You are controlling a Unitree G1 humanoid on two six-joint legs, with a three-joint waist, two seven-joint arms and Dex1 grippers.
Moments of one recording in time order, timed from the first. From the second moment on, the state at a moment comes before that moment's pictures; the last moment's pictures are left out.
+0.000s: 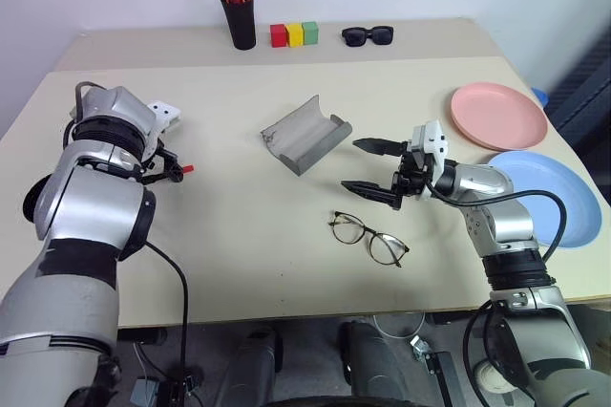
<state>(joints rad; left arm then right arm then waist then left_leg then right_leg) -1.37 0.58 -0.40 1.33 0.38 0.88 -1.00 -0.55 -0.49 0.01 0.24 0.40 0.12 1.19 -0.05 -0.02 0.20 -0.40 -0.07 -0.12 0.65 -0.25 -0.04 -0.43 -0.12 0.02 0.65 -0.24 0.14</state>
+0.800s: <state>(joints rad) -1.35 0.56 -0.37 1.33 0.37 0.87 -0.99 -0.52 -0.50 -0.02 0.22 0.41 0.14 1.17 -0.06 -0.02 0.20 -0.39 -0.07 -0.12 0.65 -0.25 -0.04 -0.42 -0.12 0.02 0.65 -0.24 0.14</state>
